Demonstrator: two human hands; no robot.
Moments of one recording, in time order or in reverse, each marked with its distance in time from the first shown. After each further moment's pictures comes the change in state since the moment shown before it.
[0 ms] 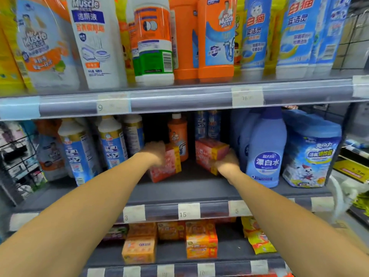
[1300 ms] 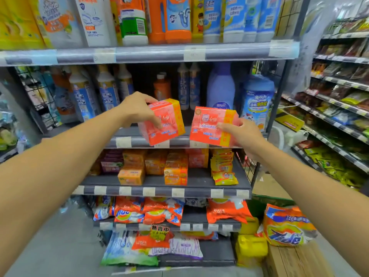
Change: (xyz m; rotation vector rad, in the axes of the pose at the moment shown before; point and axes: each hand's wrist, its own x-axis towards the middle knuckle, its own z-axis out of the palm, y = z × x) left_hand -0.225 0.075 -0.052 -0.720 0.136 0.030; right_hand -0.189 0.087 -0.185 0.681 -0.266 -0.098
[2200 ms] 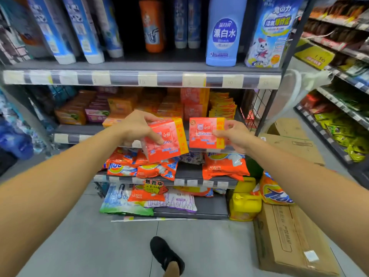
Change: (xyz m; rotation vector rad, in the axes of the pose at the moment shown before) left_hand -0.069 -0.122 0.183 -0.298 -0.270 -0.264; right_hand -0.022 0.200 -0.007 0.042 -0.144 0.352
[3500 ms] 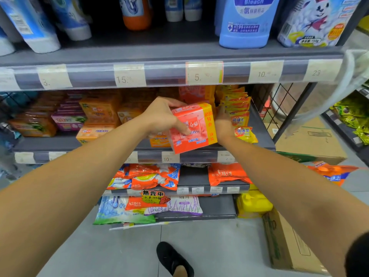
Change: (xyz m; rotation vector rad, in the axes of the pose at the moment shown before) left_hand 0.153 0.011 0.027 -0.053 -0.116 0.105; right_hand 0.189 0.051 0.050 -0.833 0.411 -0.221
